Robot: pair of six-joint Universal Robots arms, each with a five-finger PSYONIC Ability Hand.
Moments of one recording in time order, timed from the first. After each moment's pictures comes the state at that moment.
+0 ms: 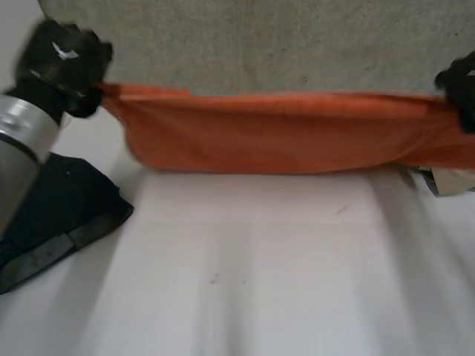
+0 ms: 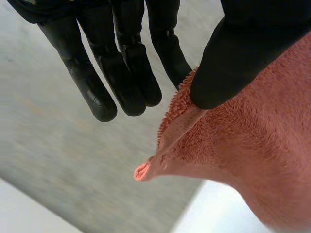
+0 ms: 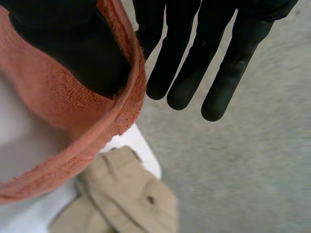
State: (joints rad) left arm 4.47 -1.63 -1.54 3.37 -1.39 3.73; right arm 1.69 -1.43 1.37 0.13 1.49 2.35; left_hand 1.15 1.19 1.19 1.20 0.97; right_hand 1.12 1.18 1.19 1.20 1.02
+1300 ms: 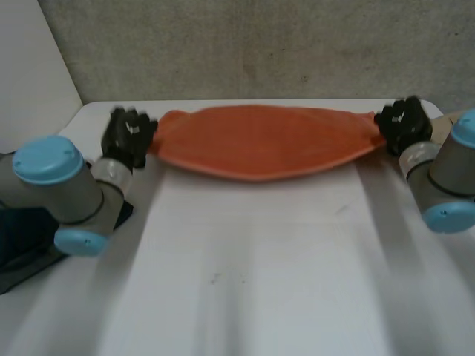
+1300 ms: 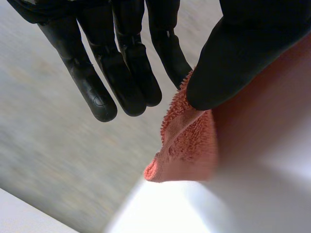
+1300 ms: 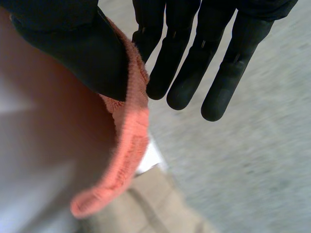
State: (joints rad) left arm 4.40 -2.22 -1.41 3.70 -1.49 3.75; right arm 1.74 -0.81 1.16 -0.37 1.45 2.36; left_hand 1.15 1.20 1.19 1.20 0.99; right_hand 1.12 1.18 1.20 1.20 1.03
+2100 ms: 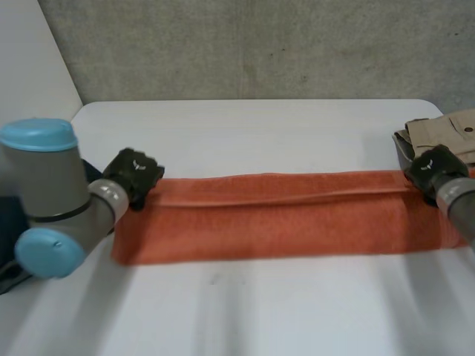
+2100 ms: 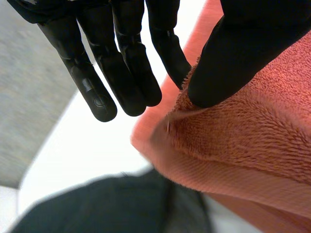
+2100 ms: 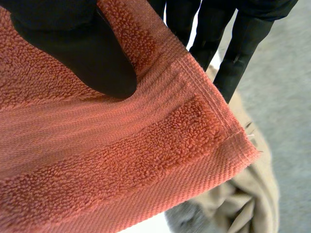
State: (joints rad) left arm 4.37 -2.09 -1.43 3.14 -1.51 3.86; right arm 1.61 -1.03 1.47 -0.08 1.46 2.04; left_hand 1.15 1.20 1.19 1.20 0.99; right_hand 1.12 1.18 1.20 1.20 1.03
